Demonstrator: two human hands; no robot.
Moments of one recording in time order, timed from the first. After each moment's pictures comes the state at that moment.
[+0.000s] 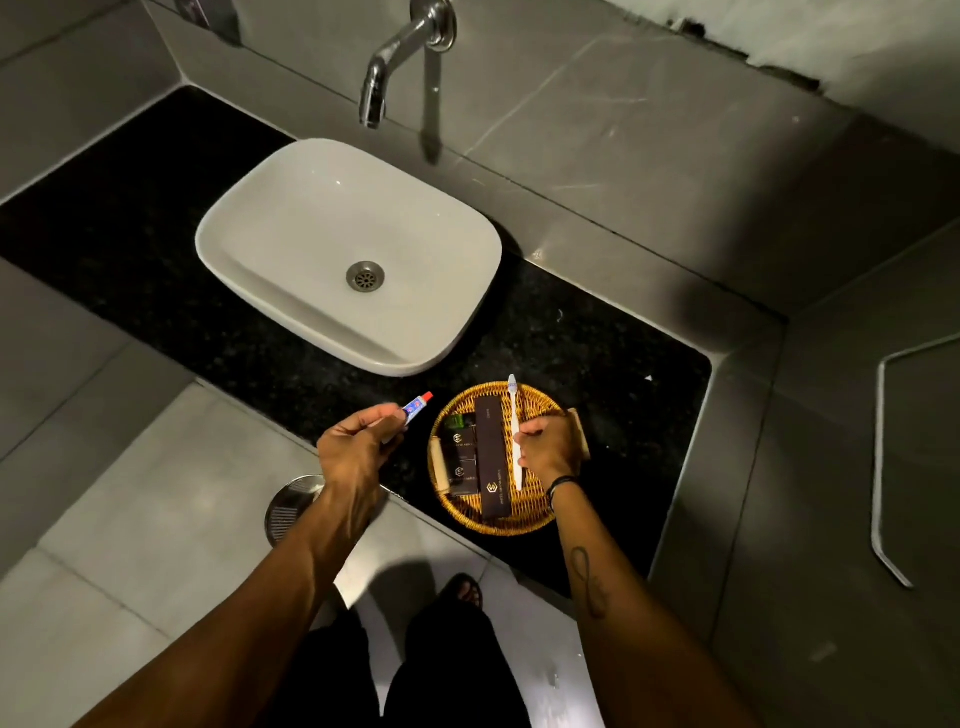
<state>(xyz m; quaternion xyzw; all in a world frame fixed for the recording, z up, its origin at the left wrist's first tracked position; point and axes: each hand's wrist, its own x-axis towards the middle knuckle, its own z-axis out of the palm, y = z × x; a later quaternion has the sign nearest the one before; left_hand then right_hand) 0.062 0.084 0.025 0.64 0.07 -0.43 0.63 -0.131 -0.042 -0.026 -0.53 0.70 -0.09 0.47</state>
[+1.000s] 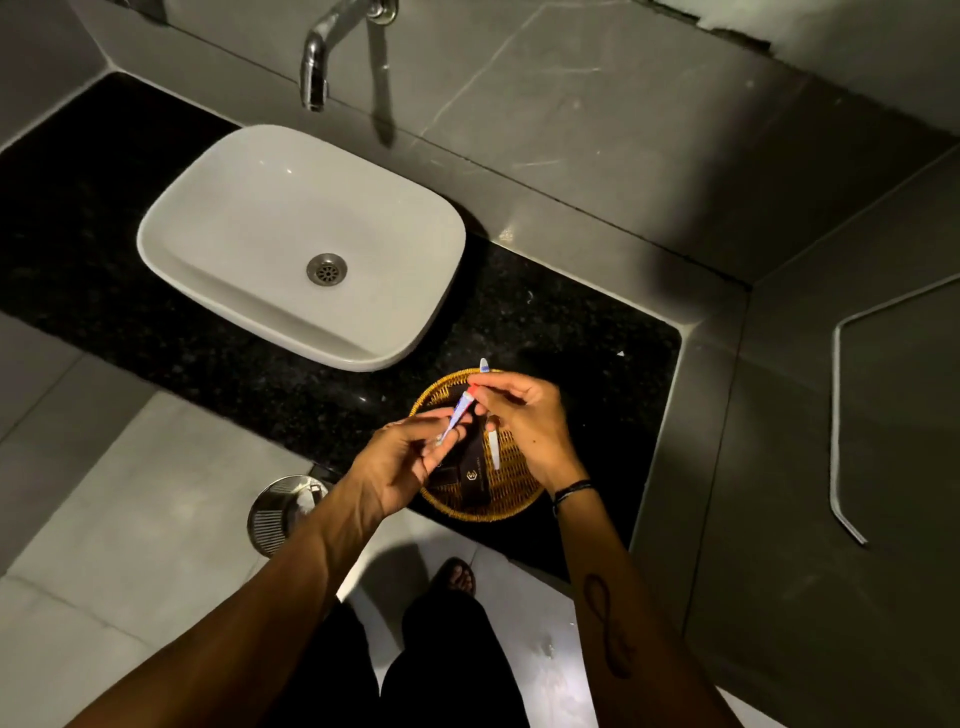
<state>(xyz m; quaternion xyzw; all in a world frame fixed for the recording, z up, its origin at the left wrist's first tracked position) 0.022 0.057 0.031 0.44 0.11 -0.70 0.54 -0.139 -0.032 0.034 -0.51 0.48 -0.29 0.65</state>
